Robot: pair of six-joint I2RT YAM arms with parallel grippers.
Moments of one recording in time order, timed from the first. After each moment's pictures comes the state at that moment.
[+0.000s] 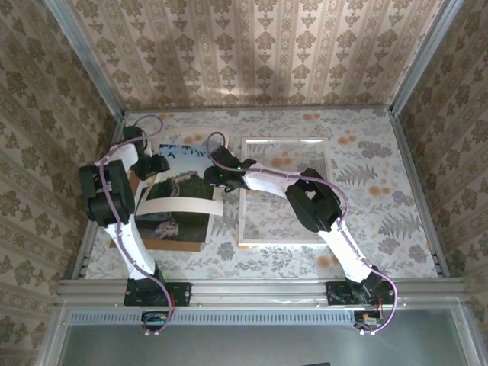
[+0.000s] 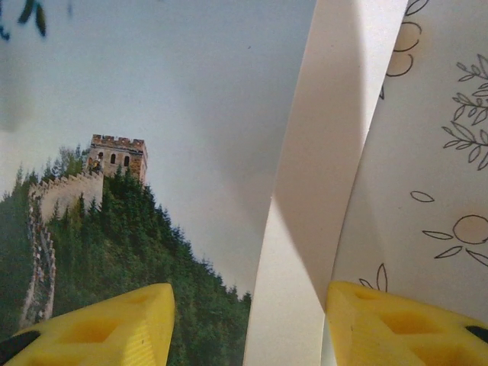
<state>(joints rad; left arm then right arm) 0.12 2.00 1.38 -0.64 0.15 -0.17 0.79 2.36 1.82 -0.32 0.01 0.82</state>
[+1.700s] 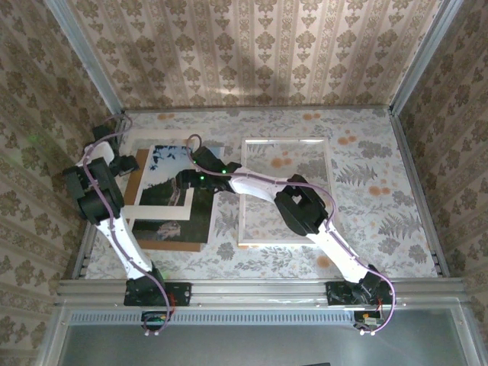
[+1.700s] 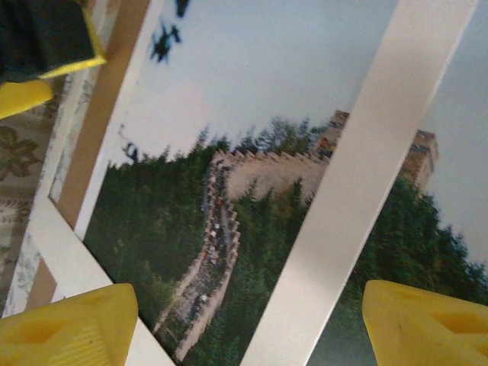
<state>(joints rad) 0.33 2.10 1.55 -0.69 -0.08 -0.13 0.85 2.50 2.06 -0.28 -0.14 0.74</state>
